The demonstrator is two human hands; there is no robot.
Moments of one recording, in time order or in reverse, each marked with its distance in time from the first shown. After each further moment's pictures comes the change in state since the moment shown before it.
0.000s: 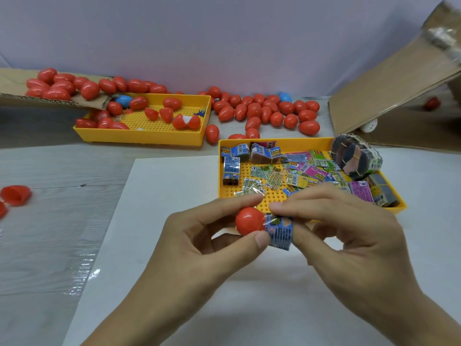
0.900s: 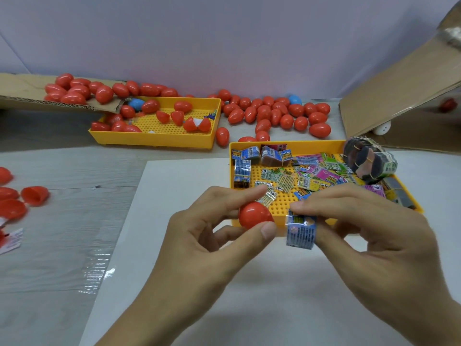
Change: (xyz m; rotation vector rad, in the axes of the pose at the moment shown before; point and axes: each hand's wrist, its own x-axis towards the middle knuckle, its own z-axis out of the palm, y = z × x) left_hand 0.003 0.001 -0.003 0.060 0.055 0.137; right_hand 0.004 0.000 -0.005 -0.066 0.000 -0.038
